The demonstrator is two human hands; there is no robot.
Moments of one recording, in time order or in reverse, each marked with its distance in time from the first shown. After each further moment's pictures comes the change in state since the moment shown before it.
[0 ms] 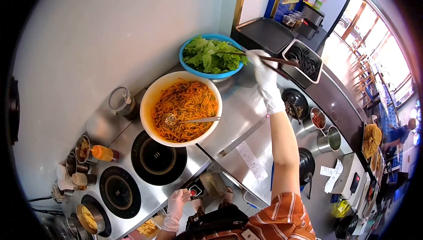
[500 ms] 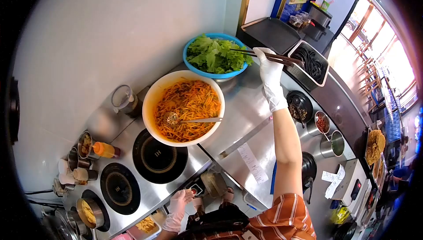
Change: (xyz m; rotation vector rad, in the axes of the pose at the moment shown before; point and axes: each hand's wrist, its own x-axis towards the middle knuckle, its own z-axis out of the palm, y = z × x) left_hand -0.010 -0.002 0.023 -0.024 0.053 -0.005; right_hand 0.017 0.024 -0.007 -0.037 0.110 0.084
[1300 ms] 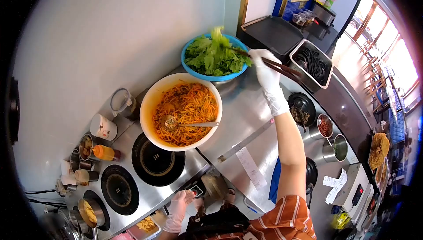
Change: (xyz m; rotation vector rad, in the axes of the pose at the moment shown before) left_hand 0.008 -0.004 0.020 -0.036 -0.006 0.020; right_hand 0.004 0.007 -0.003 0.089 -0.089 -0.021
